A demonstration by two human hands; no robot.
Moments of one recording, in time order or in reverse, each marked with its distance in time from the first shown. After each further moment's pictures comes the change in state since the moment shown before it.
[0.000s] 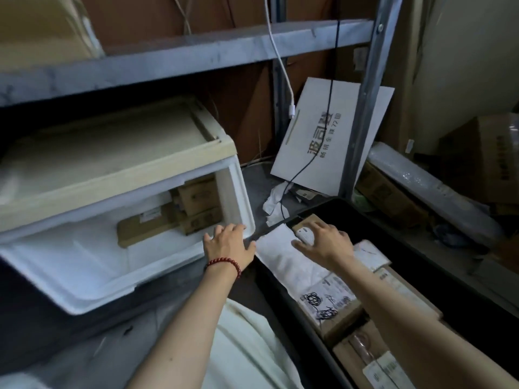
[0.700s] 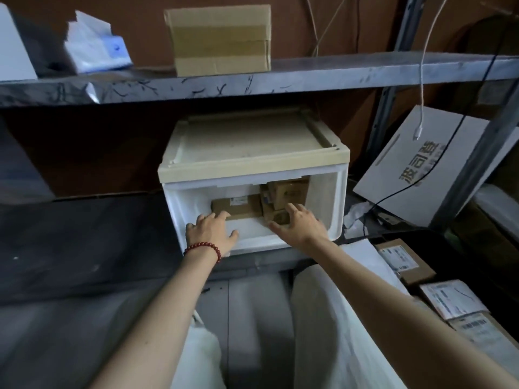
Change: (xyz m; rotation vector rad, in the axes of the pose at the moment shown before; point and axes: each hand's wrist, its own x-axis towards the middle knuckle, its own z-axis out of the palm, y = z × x) left_hand -0.084 -0.201 -0.075 -0.005 0.040 -0.353; right_hand -0.036 -0.241 -0.001 0.126 -0.059 -0.374
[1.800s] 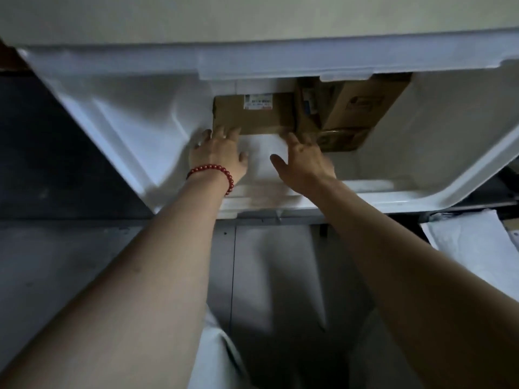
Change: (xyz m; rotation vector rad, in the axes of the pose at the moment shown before) left_hand 0.168 -0.033 0.143 0.015 -0.185 -0.076; right_hand 0.179 0.007 0.161 -0.072 -0.186 -0.029
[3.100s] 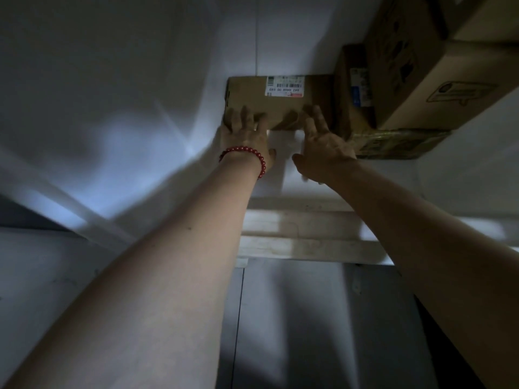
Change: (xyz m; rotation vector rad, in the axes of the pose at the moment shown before) left_hand 0.113 -0.002 0.075 0.135 -0.109 0.005; right_hand 0.110 0.013 0.051 -0.101 -0.229 0.014
